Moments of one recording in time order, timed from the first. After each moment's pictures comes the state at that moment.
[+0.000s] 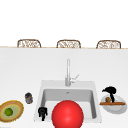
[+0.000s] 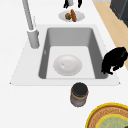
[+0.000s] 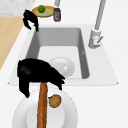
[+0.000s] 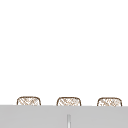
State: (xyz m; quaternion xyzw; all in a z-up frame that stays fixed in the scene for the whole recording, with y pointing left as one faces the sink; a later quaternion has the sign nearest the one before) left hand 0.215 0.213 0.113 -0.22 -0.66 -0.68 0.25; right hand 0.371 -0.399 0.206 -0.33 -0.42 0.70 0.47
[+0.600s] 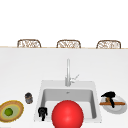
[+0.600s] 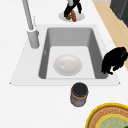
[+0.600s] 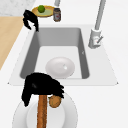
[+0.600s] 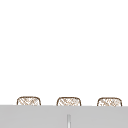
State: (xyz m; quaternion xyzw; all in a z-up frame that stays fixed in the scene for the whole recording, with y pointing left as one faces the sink) left hand 0.215 0.213 0.113 -0.22 -0.66 -0.68 0.25; right hand 0.384 -0.406 0.148 -0.25 -0.39 0.74 0.50
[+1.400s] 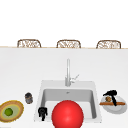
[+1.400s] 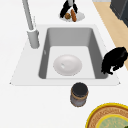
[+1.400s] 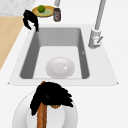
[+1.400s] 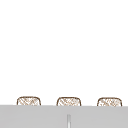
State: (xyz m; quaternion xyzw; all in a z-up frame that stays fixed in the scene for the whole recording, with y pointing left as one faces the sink) left hand 0.215 0.213 0.113 -0.22 -0.66 -0.68 0.25; right hand 0.424 -0.433 0.134 -0.23 -0.36 0.75 0.51
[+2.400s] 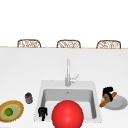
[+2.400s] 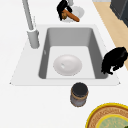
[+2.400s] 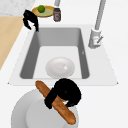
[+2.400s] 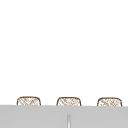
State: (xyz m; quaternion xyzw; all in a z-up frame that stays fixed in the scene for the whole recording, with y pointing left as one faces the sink) left hand 0.215 0.213 0.113 -0.22 -0.66 -0.68 0.25; right hand 0.480 -0.411 0.126 -0.23 -0.35 0.74 0.53
